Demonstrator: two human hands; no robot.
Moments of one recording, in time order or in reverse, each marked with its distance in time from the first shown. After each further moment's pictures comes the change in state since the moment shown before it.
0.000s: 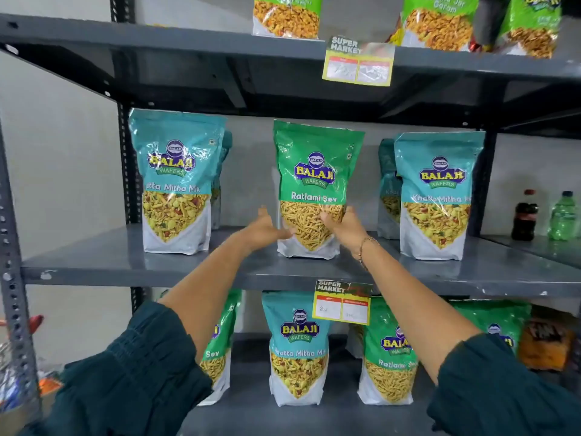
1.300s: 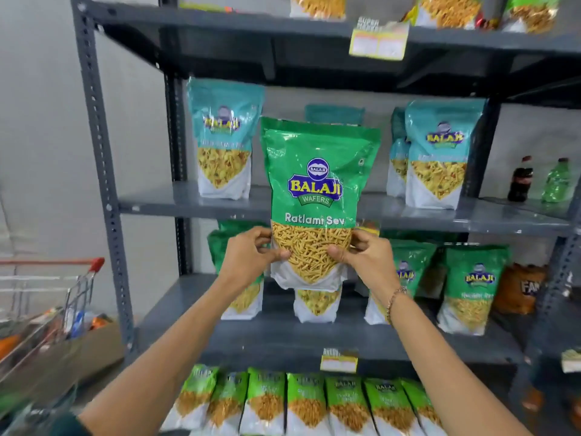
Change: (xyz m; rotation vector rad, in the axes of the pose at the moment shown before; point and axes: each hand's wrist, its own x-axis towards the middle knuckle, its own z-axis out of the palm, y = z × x) left_hand -0.230 -0.074 0.016 -0.162 0.324 0.116; right_hand -0.271 -0.034 0.025 0.315 -0.015 -0.063
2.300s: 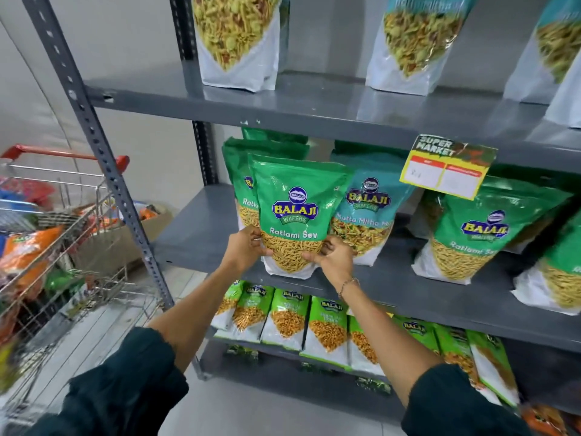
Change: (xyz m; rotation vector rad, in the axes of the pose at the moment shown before) left_hand 0.034 -0.238 0.039 0.153 -0.009 -0.547; right_hand 0.035 0.262 0.105 -0.001 -0.129 0.390
